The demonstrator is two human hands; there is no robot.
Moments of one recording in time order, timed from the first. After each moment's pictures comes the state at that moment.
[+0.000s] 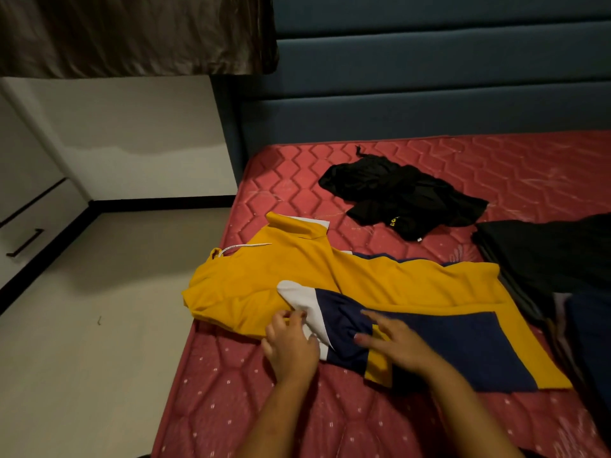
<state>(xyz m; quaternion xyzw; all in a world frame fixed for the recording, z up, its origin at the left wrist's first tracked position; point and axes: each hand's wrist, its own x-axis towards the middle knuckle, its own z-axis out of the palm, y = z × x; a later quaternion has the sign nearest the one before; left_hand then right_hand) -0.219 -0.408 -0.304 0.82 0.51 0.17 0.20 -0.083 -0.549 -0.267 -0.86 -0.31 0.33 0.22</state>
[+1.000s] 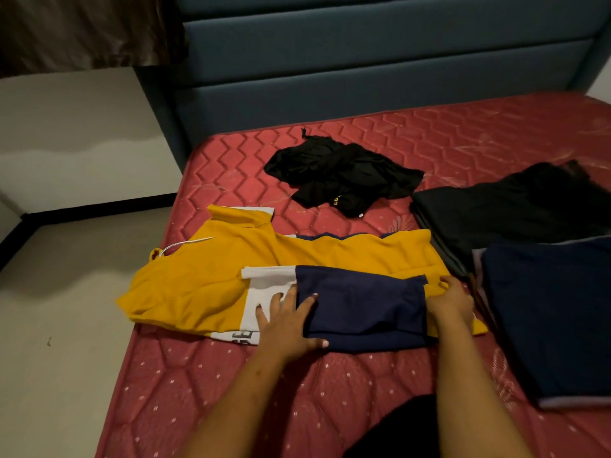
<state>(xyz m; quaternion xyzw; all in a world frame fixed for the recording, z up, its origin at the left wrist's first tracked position) -0.168 -0.446 -0.291 0.96 0.25 -0.13 0.11 0.023 -0.658 -0.286 -0.91 0.11 0.14 0.38</state>
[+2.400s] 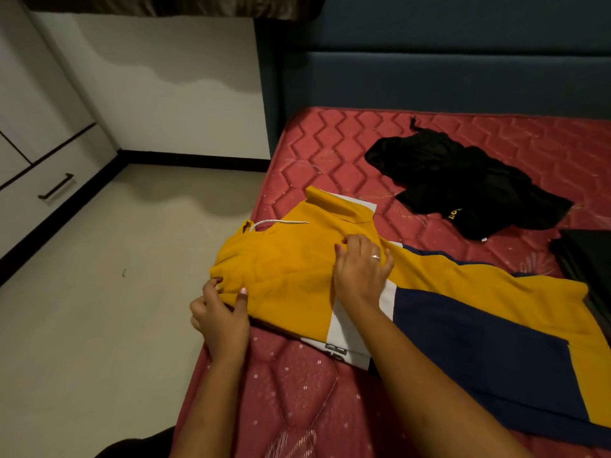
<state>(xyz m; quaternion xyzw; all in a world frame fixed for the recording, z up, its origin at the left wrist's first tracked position) -0.303 -0.278 -0.307 0.61 0.65 0.33 0.31 -0.101 -0.339 -0.306 -0.89 -0.34 -0.16 0.26</state>
